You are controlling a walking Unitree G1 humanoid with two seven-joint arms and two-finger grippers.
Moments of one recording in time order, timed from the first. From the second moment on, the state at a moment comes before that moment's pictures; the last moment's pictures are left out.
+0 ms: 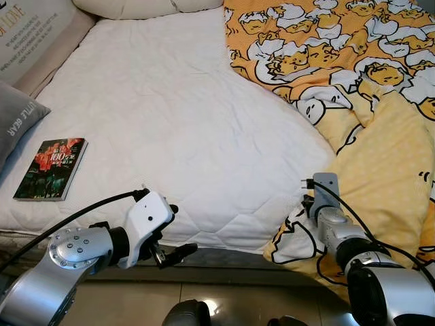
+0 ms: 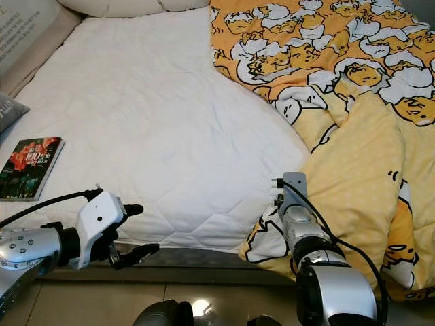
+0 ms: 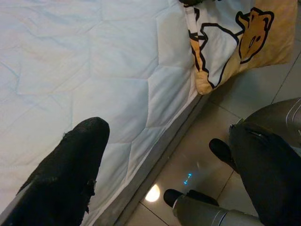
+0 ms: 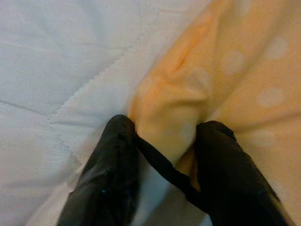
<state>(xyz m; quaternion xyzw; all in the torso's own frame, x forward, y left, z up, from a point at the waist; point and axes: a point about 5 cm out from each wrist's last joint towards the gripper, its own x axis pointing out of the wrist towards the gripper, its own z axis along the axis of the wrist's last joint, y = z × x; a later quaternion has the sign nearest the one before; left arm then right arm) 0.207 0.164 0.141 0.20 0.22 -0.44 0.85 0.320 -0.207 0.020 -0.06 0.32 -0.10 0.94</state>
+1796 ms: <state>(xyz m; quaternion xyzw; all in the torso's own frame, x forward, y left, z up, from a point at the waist) 0.211 0.153 0.135 0.20 0.21 -0.46 0.84 0.197 -0.211 -0.001 -0.05 0.34 0.47 0.81</state>
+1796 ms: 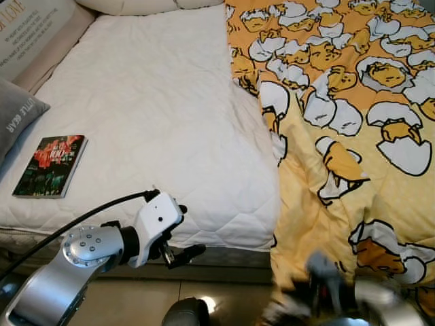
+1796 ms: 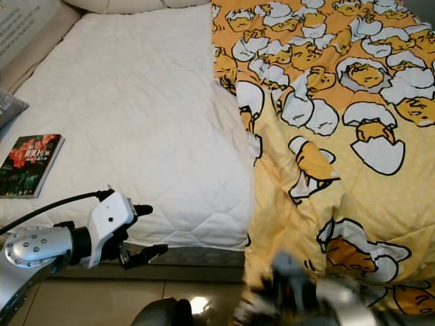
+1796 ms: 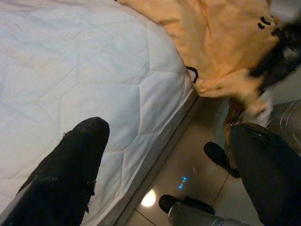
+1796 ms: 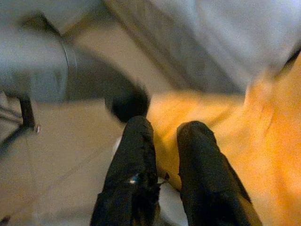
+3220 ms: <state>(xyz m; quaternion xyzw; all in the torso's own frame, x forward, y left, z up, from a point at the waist) 0.212 0.152 0.133 0.19 0.21 -0.46 0.84 0.323 -0.157 0.027 -0.27 0.19 -0.02 0.94</state>
